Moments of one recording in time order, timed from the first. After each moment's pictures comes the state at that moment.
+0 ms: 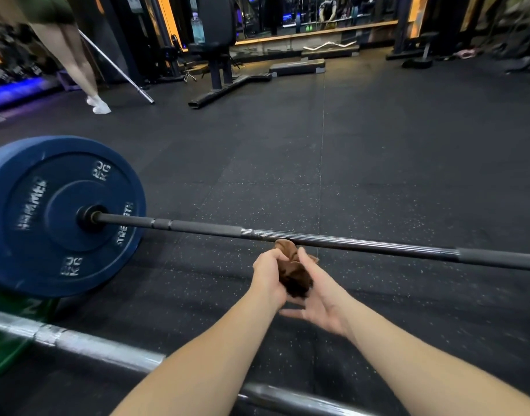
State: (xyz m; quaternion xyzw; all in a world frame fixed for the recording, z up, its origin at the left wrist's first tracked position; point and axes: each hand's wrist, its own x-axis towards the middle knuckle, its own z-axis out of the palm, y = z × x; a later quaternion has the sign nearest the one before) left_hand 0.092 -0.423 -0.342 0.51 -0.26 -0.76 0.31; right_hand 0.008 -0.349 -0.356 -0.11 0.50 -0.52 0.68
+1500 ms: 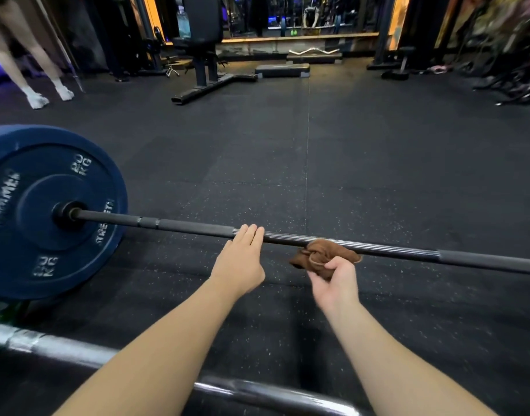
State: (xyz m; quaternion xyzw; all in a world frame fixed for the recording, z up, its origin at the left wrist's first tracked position) left_hand 0.147 -0.462 -0.334 0.43 -0.90 -0.07 0.02; right_hand -0.014 -0.367 -0.358 0.13 0.40 -0.80 0.43
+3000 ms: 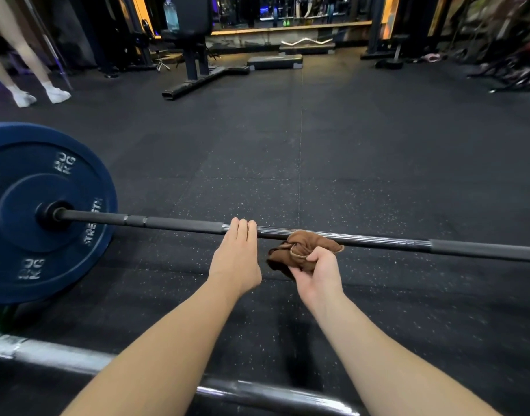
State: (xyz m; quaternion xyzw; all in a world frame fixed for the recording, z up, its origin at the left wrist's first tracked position) left_hand 0.129 -0.454 -0.339 0.41 -0.90 0.12 -0.05; right_hand -0.004 -0.370 -0.352 0.10 0.44 -0.77 0.45
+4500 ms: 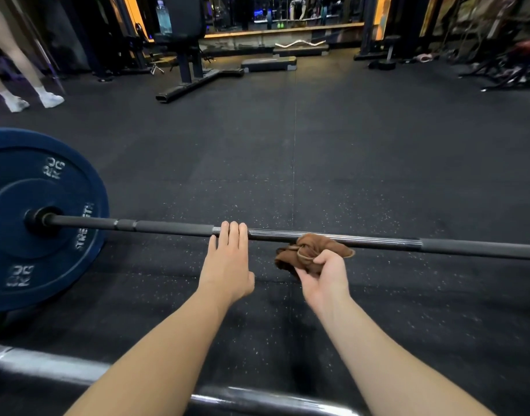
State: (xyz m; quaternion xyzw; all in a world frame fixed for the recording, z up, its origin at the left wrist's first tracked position) left_hand 0.131 -0.450 -0.349 0.44 -0.89 0.09 -0.05; right_hand -0.026 -0.352 -0.351 0.11 0.45 -0.78 0.43
